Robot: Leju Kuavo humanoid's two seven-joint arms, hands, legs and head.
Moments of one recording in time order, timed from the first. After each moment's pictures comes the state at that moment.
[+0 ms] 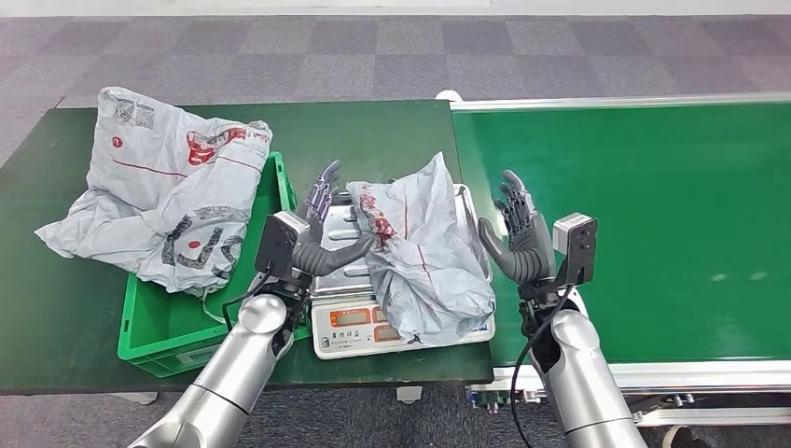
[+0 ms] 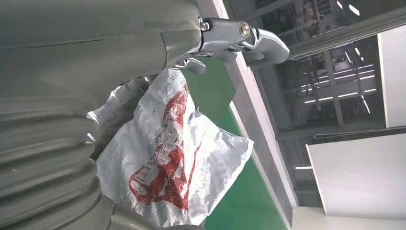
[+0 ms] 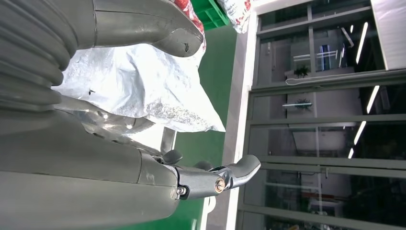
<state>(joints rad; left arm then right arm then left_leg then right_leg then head) -0.47 -0.19 -0.26 -1.06 -0.07 -0.10 -0.45 -0.39 0.05 0.22 -1.16 -0.16 0.13 -0.38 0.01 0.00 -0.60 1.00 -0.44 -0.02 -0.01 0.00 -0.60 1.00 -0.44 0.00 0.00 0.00</state>
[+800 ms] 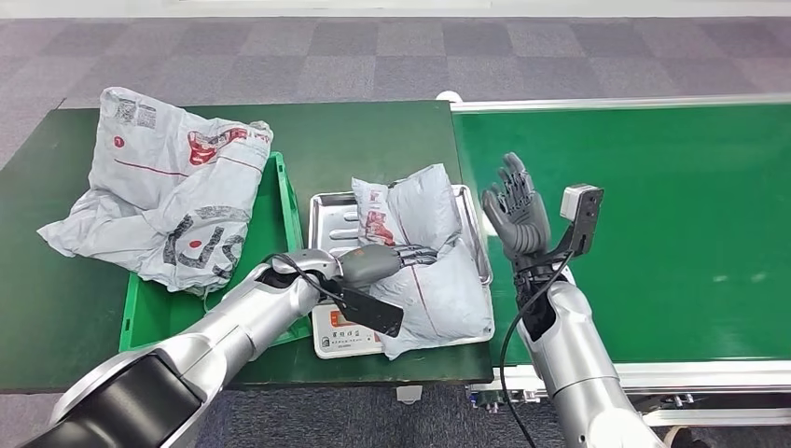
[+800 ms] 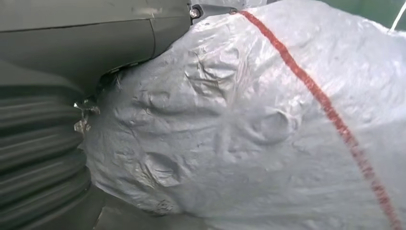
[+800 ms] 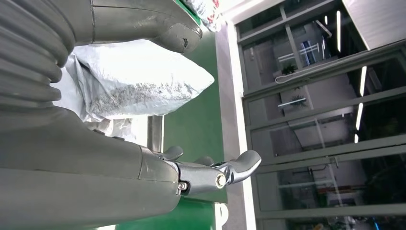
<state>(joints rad) -0.87 -0.15 -0.74 -0.47 -0.76 -0.33 -0.62 -0.55 0.11 0.14 -0.92 -0.29 0.20 -0.38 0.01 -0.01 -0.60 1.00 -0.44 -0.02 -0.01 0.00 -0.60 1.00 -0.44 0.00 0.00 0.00</state>
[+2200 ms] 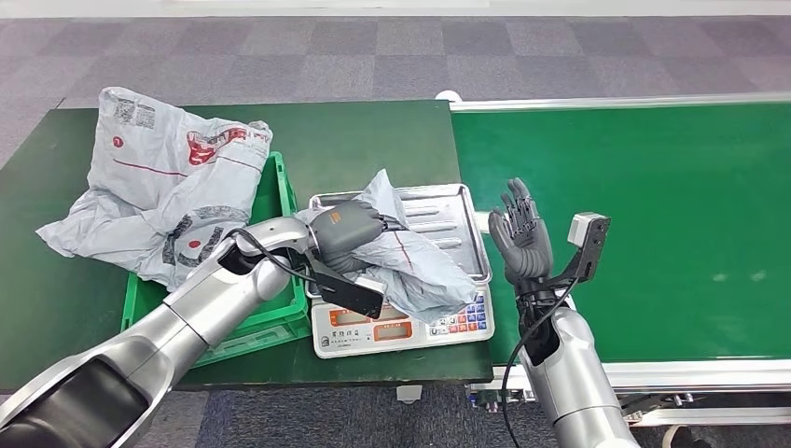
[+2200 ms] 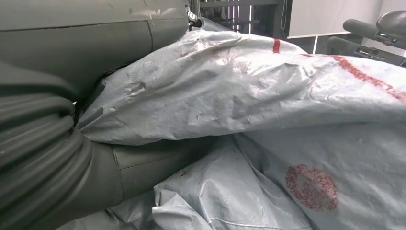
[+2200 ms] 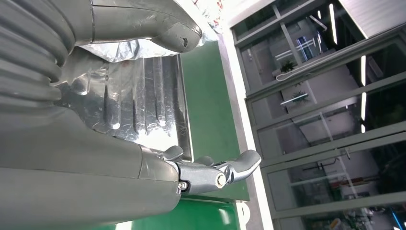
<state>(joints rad) -0.83 0.06 -0.79 -0.97 -0.69 -0.26 -0.48 -0.43 0.11 0.11 -0.99 -0.34 0.21 -0.36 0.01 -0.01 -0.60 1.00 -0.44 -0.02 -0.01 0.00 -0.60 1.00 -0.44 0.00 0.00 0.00</state>
